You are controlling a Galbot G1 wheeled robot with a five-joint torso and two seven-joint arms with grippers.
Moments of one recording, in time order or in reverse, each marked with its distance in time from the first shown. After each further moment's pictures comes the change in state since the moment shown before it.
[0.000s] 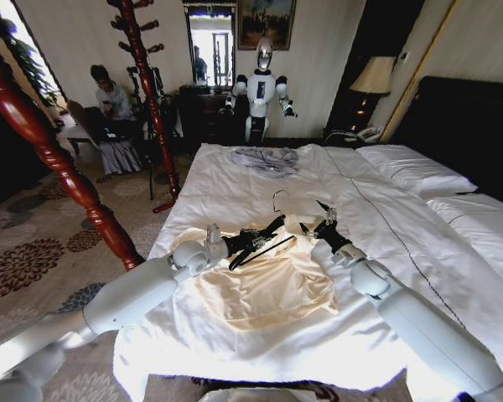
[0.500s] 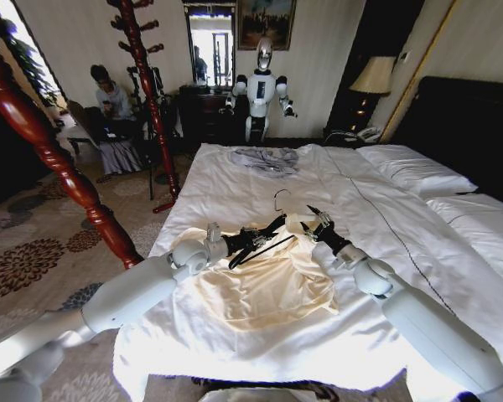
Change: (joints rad) left arm -0.020 0.014 0.004 0.000 0.053 0.002 0.032; right arm 0.005 0.002 0.020 -0.031 -0.186 0.094 -0.036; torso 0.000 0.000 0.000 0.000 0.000
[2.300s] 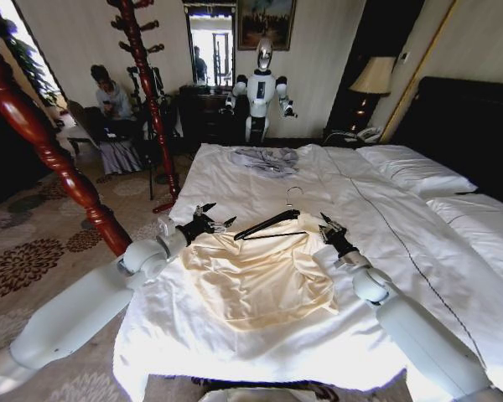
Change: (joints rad) left arm 0.344 0.193 -0.452 -0.158 0.026 0.030 -0.258; right arm -0.053 0.104 0.057 -0.098 0.102 -0.127 0.117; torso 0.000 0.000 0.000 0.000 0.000
